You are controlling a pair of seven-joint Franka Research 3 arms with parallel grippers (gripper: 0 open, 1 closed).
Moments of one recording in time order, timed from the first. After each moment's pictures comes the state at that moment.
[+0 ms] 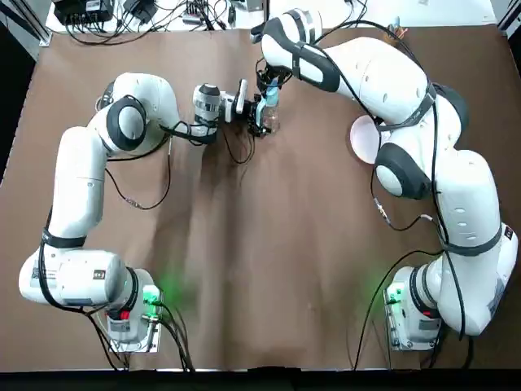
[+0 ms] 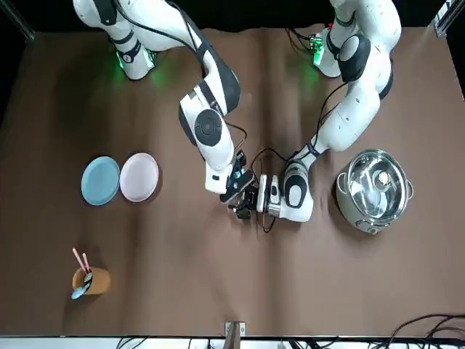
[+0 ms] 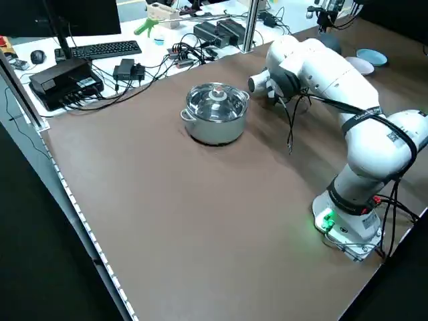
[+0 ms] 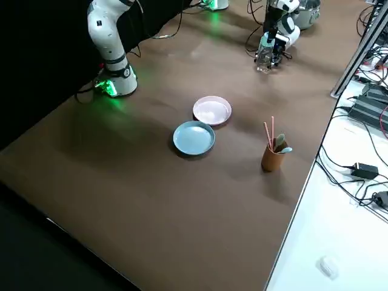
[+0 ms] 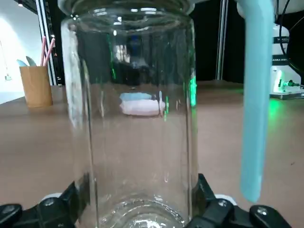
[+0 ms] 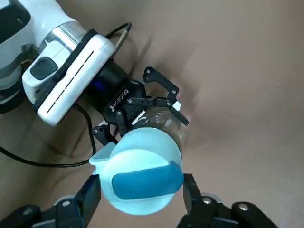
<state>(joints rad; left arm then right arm) -0.03 1.27 -0.62 -1.34 -1.16 2.17 2.46 0.83 0.77 -0.21 -1.13 0.31 1.92 0.02</state>
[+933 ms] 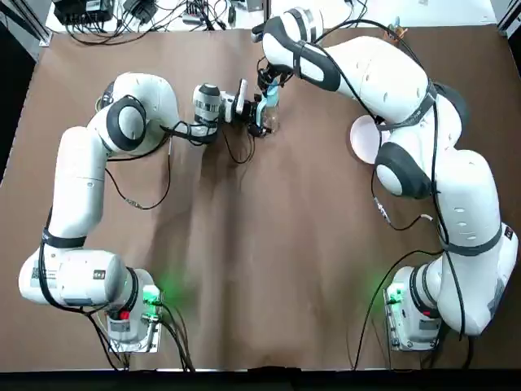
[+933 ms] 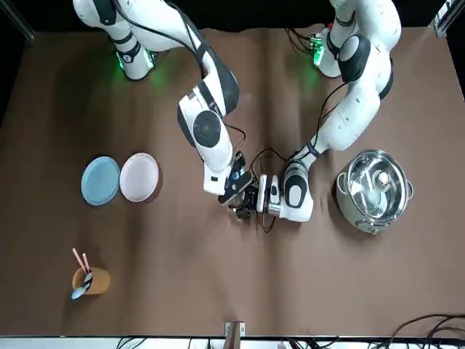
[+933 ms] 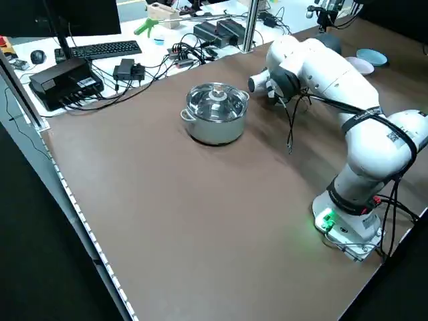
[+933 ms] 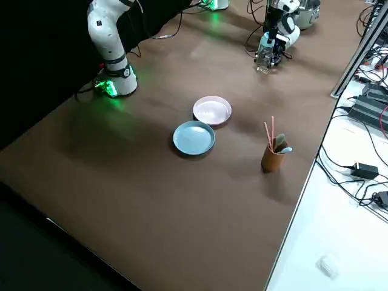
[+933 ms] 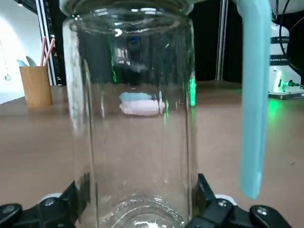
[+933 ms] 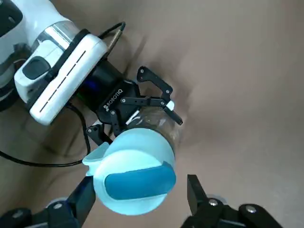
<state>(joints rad) -0.03 1.27 -0.62 -1.34 -1.16 2.17 2.46 0.83 0.77 -0.22 -1.13 0.31 1.91 0.02</state>
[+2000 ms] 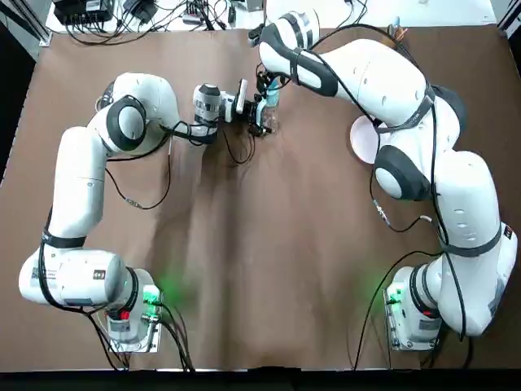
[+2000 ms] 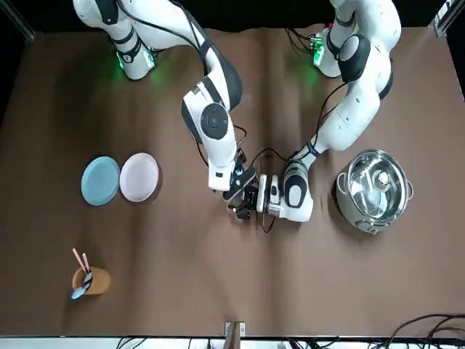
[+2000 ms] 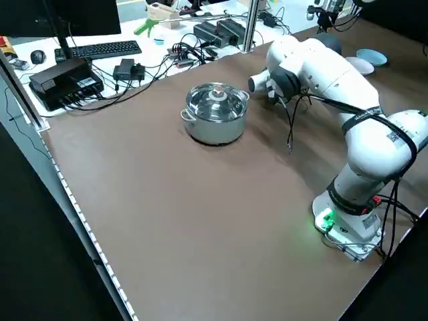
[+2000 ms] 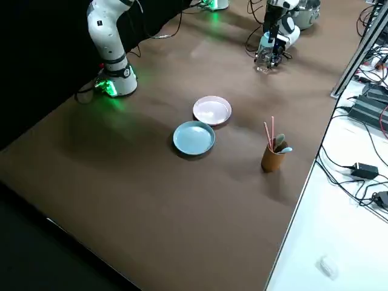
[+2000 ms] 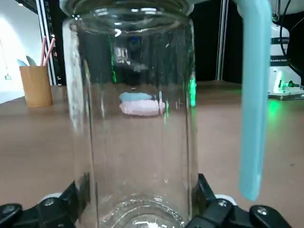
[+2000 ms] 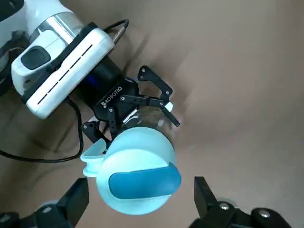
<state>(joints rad) -0.03 1.27 -0.62 -1.34 -1.16 2.17 2.46 0.85 0.77 -0.21 -1.13 0.23 1.91 -0.01</state>
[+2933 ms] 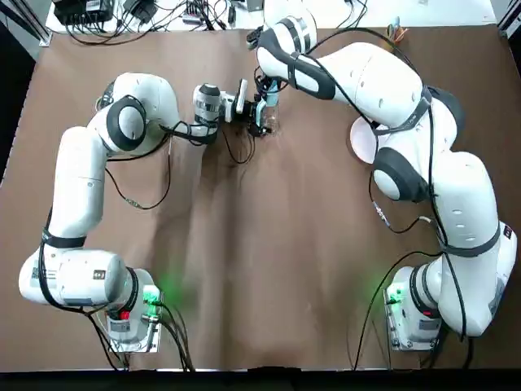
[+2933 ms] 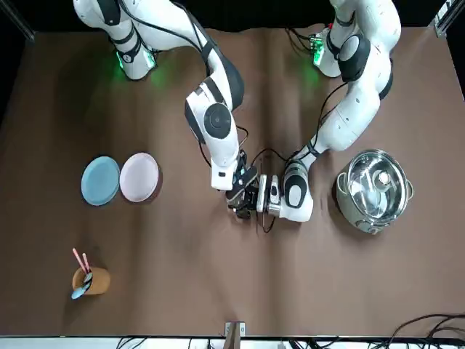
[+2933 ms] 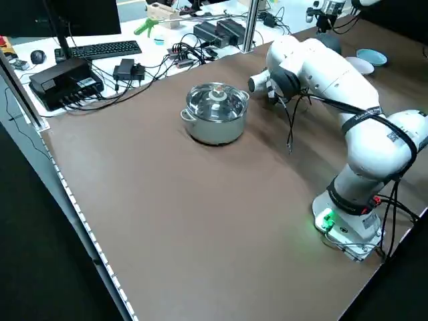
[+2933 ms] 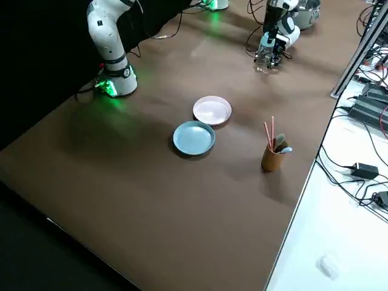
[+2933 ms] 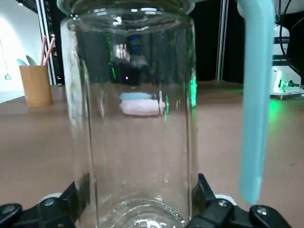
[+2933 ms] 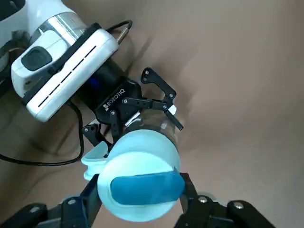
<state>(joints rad) -0.03 1.27 -0.62 -1.34 -1.16 2.17 2.46 0.86 0.78 -0.22 -1.13 0.23 1.93 0.00</state>
